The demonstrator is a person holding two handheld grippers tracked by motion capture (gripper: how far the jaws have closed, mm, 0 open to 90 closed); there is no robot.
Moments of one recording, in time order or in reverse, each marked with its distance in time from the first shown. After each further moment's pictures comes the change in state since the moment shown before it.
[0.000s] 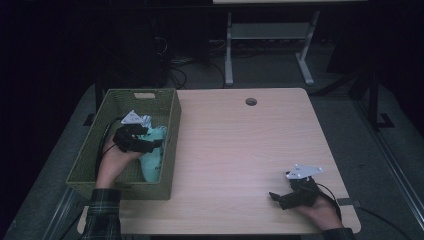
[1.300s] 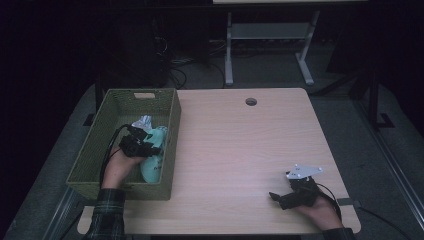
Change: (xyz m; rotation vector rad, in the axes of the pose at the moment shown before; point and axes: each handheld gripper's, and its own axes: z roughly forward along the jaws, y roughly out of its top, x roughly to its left) left arm 0.005 -0.020 0.028 0.207 -0.028 -0.094; right arm 0.000 0.000 0.000 0.000 0.000 -0.001
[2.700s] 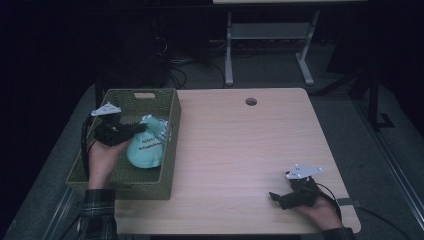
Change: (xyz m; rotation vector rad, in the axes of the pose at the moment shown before) left arm 0.003 0.013 -0.090 -0.403 -0.036 -0.097; right arm 0.000 0.000 0.000 0.000 0.000 0.000
